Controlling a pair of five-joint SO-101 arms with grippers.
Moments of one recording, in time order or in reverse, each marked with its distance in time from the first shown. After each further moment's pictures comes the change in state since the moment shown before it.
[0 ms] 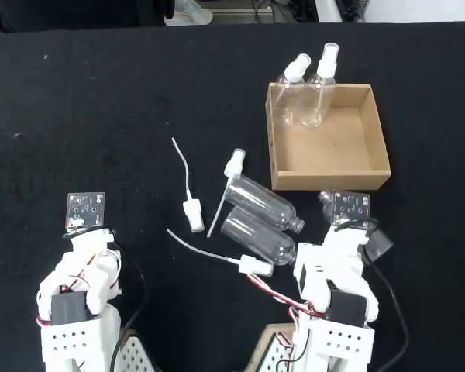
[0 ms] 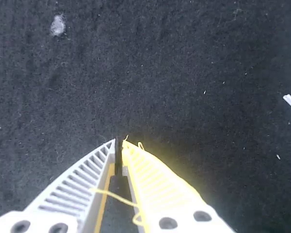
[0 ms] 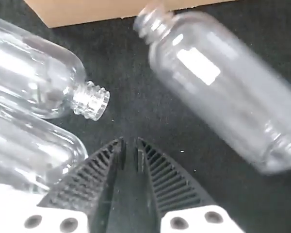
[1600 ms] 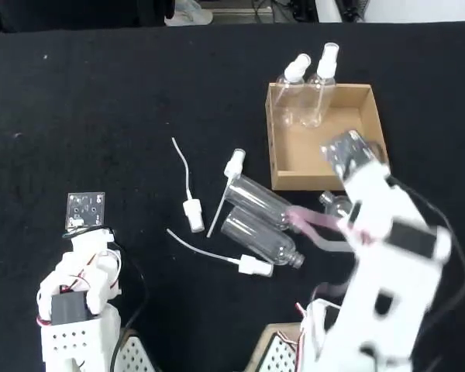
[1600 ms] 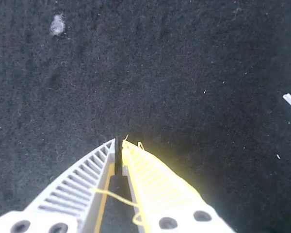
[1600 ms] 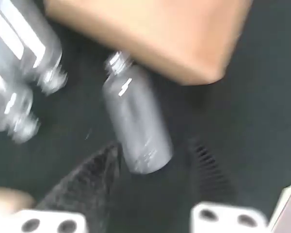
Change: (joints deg) left arm 0.0 0.0 0.0 0.0 0.0; right arm 11.3 56.4 -54.5 8.3 51.9
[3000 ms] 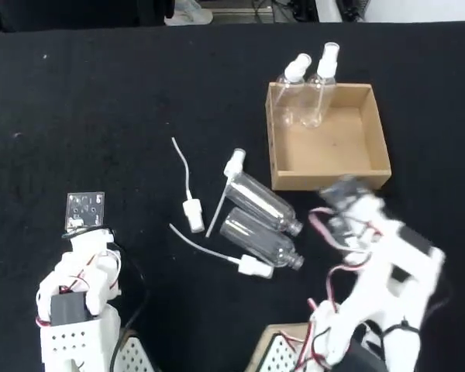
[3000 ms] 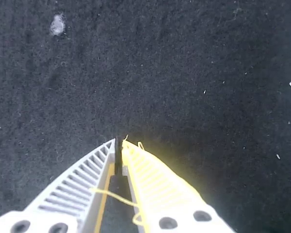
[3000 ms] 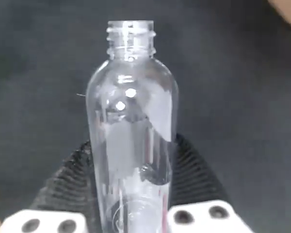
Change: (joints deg) left arm 0.0 0.0 0.0 0.0 0.0; right arm 16.6 12.2 21.5 -27.2 16.3
